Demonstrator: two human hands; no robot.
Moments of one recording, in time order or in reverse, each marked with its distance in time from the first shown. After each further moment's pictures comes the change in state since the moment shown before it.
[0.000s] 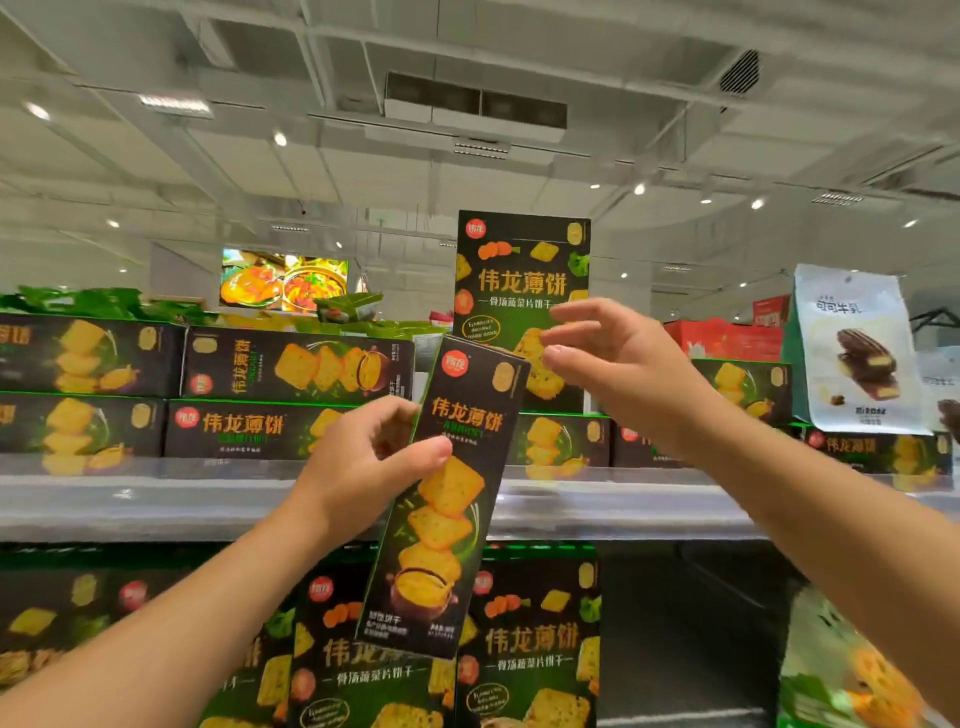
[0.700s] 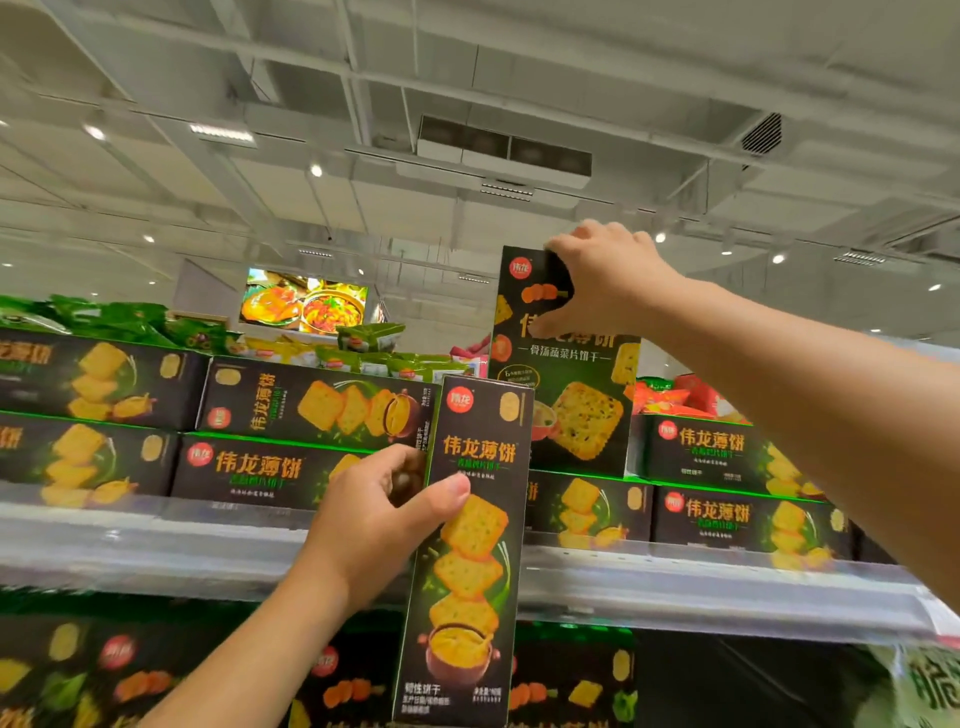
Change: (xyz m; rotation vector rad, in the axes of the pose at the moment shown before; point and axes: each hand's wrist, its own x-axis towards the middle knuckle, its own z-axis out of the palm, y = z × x) left_hand 0.009 -0.018 0.002 -0.092 0.115 -0.059; right_hand 0.152 -0.033 -0.006 -1.233 0.006 -0.192
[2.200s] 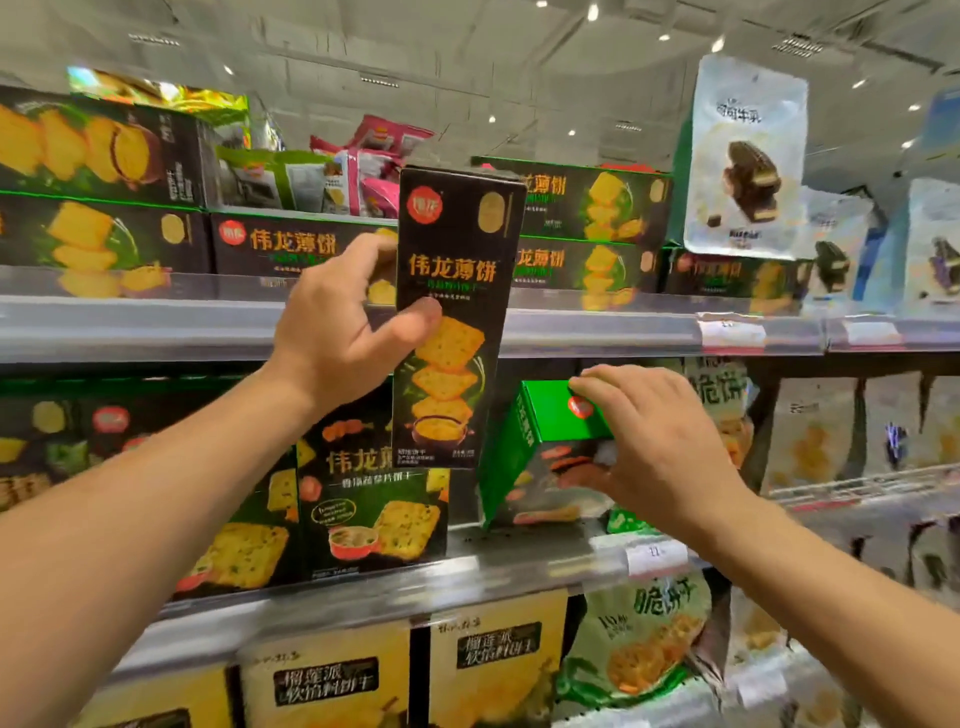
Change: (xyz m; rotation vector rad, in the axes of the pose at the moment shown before) left_hand -0.022 0.005 0.135 0.270 -0.046 0.448; right_hand -0.374 0.053 0.100 0.187 -0.047 -0.045
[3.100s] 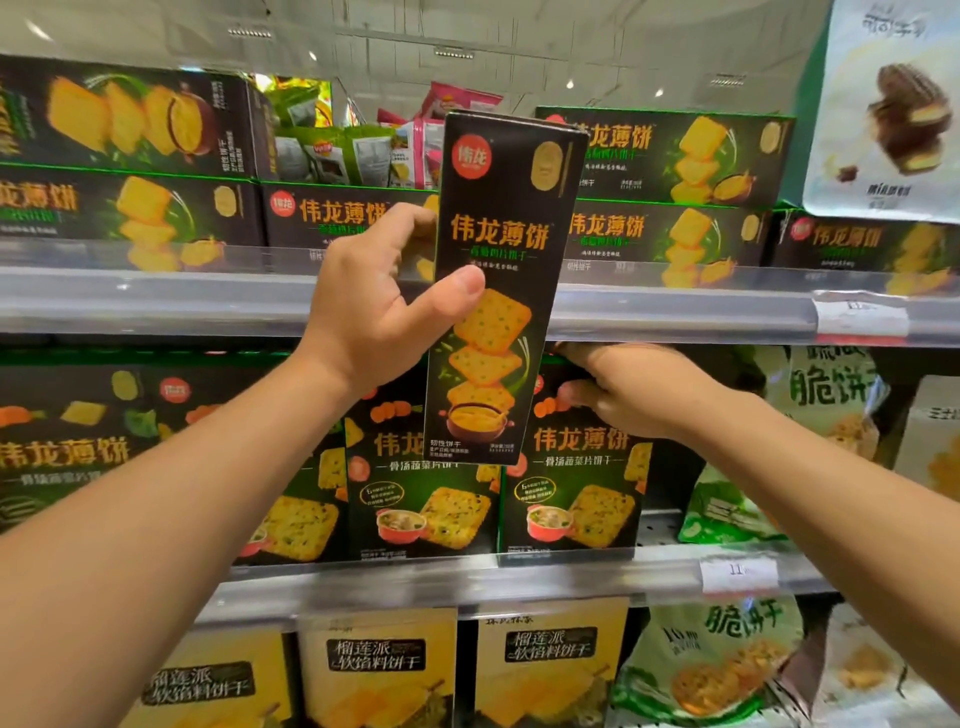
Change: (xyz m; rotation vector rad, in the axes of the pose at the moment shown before) left_hand -0.002 -0.001 0.000 -0.014 0.026 -0.071; right_hand 0.087 0.015 0.070 0.193 -0.442 0.000
